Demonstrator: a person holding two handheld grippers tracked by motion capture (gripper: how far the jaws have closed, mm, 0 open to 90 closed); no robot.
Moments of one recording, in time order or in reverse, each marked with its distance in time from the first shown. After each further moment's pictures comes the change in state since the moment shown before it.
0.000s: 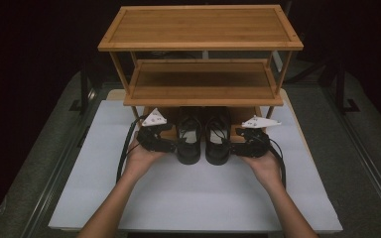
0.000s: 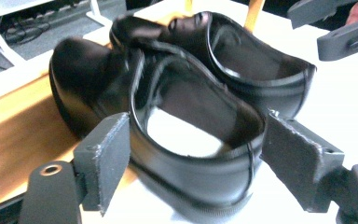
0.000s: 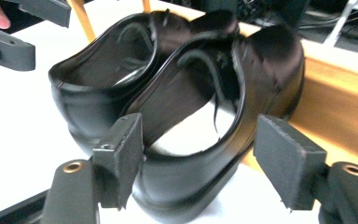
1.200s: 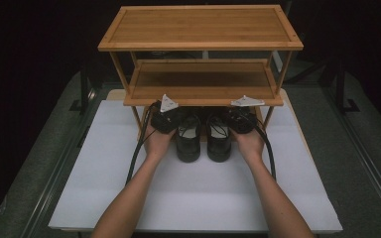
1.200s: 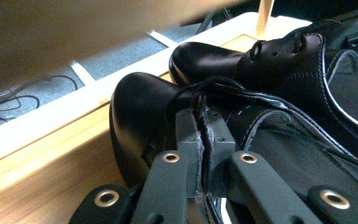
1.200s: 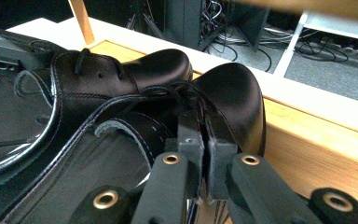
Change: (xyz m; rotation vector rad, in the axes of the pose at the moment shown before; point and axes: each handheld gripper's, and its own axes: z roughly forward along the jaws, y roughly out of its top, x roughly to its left) left arm 0.031 0.025 0.059 -0.066 0.213 -0.017; right arm -0.029 0.039 0.066 -0.052 -0.143 0.009
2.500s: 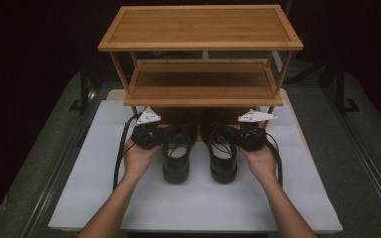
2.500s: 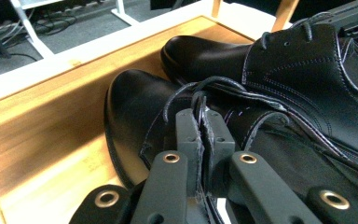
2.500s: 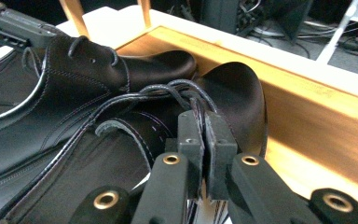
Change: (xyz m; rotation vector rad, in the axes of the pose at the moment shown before) left arm -0.007 -0.015 -0.070 0.051 -0.124 -0.066; right arm 0.021 -0.017 -0.062 0.035 0.138 -0.029
